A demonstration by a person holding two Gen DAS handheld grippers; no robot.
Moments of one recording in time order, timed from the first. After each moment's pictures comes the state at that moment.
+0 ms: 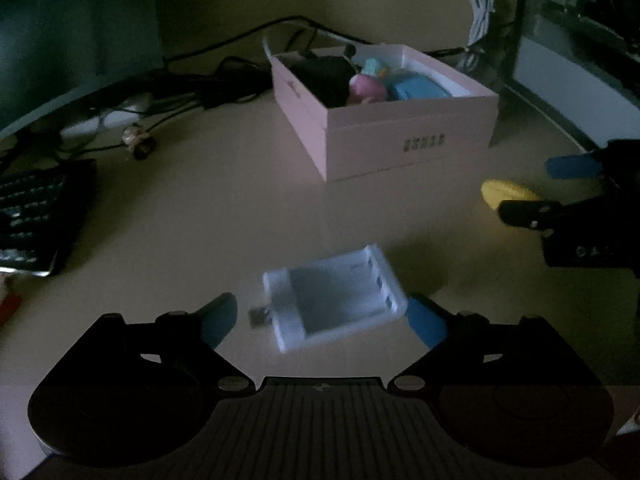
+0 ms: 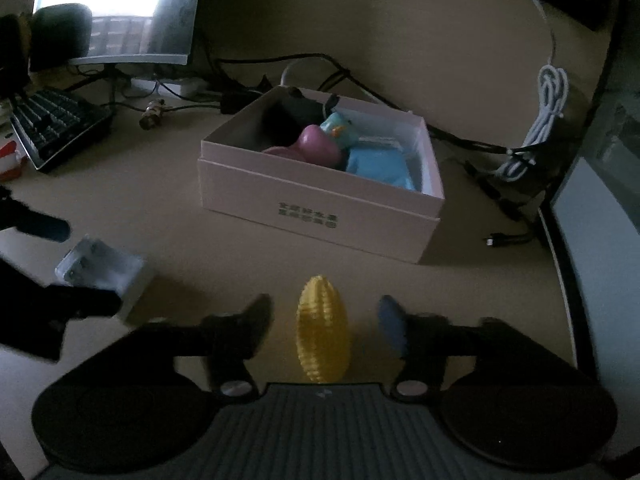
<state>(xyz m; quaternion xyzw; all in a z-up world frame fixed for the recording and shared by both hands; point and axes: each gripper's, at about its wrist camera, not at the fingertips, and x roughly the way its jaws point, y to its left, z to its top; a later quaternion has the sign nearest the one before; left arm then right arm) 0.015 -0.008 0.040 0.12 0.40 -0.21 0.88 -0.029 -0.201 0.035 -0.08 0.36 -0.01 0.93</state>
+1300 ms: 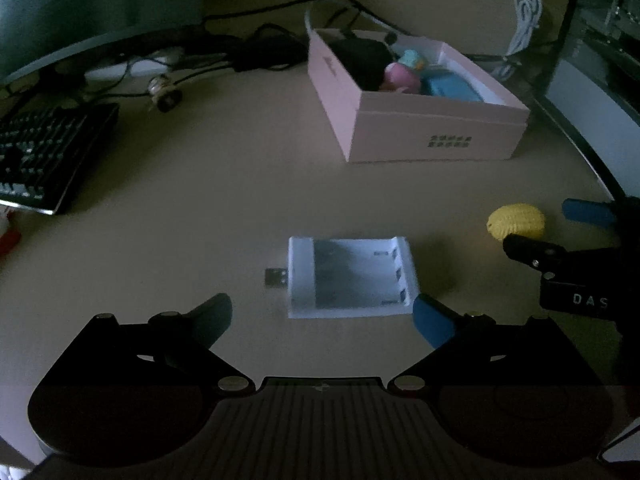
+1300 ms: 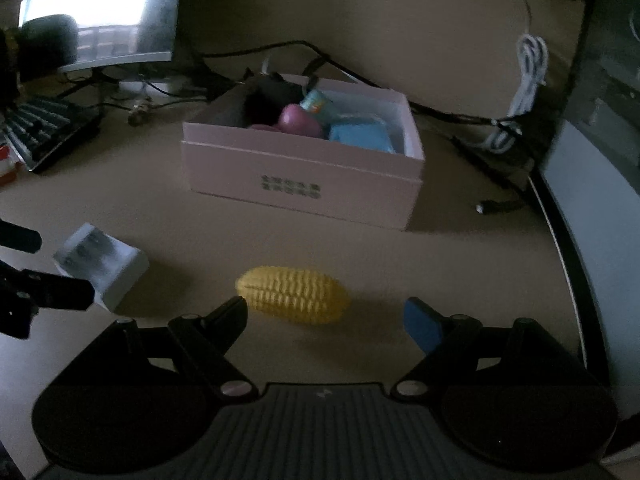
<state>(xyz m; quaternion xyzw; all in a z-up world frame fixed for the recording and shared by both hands) 0.024 -0.003 0.038 0.05 0.44 -0.17 0.88 -0.033 -0.207 0.021 -0.05 0.36 -0.01 0.93</state>
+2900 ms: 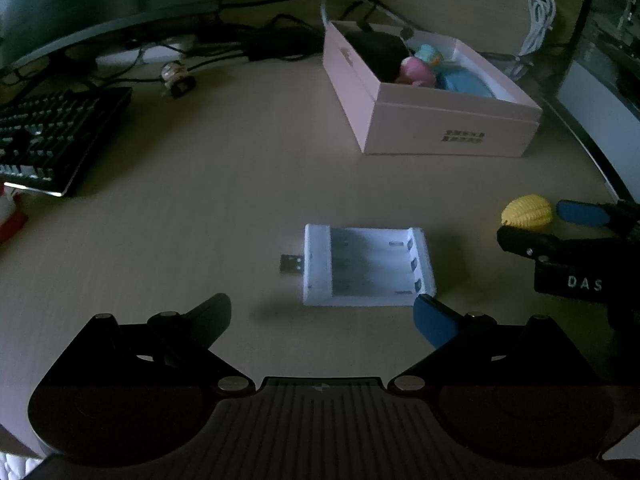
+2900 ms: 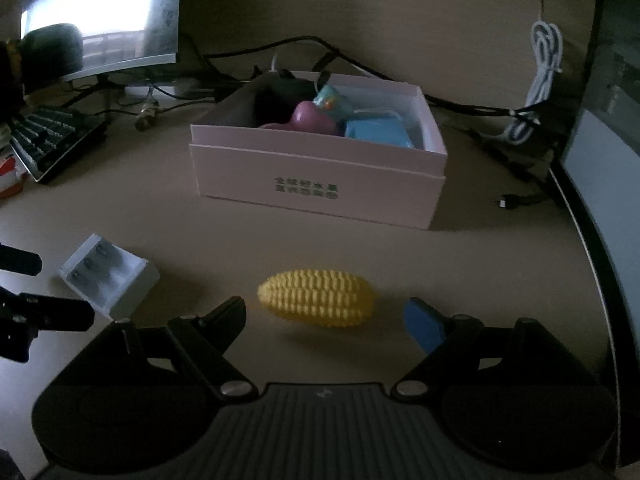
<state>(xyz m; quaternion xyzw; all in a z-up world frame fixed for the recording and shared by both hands) 0.024 0.006 0.033 0.04 0.45 -0.16 0.88 -0.021 -0.204 0.014 -0.02 0.37 -0.01 0.93</state>
